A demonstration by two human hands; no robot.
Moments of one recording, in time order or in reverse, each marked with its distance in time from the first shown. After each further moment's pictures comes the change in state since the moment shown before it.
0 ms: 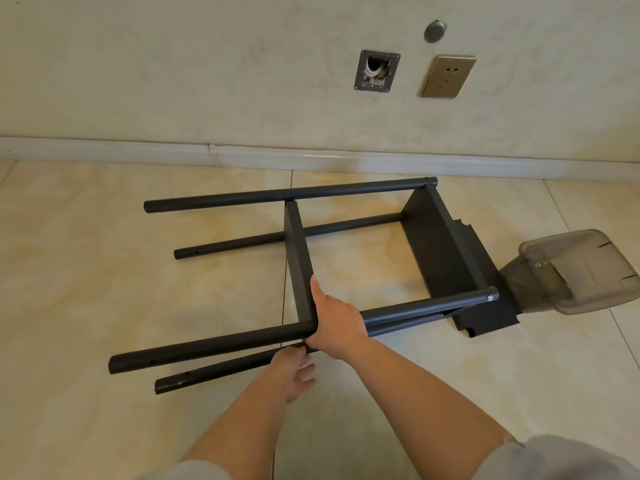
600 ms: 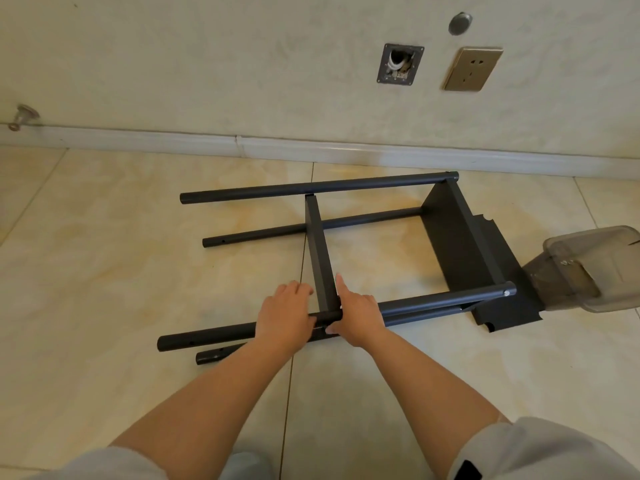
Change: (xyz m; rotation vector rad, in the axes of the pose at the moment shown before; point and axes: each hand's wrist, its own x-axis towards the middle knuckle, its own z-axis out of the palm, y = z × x) left_hand -0.069 0.039 -0.016 1.567 0.398 0.962; right_hand -0.010 0.017 0.015 0.092 -0.029 0.019
